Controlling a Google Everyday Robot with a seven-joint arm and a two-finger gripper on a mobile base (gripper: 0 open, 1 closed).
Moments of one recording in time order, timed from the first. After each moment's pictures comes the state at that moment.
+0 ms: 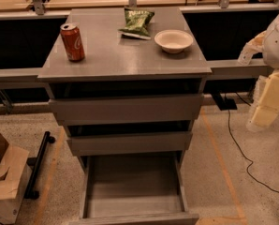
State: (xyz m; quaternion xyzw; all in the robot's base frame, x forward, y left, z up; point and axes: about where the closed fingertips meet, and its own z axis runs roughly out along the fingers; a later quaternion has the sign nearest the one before) arm 0.438 -0.217 0.976 -0.60 0.78 -0.03 0.16
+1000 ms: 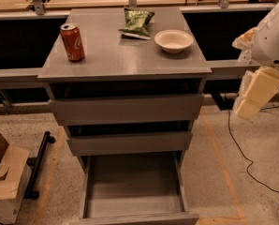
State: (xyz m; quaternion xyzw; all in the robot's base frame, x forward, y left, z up) arm 0.458 -0.197 0.975 -0.60 0.77 -0.01 0.21
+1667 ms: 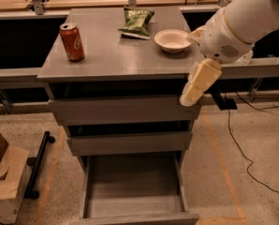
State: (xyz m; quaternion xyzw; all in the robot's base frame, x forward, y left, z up) arm 0.528 -0.120 0.953 -0.63 0.72 0.05 0.28
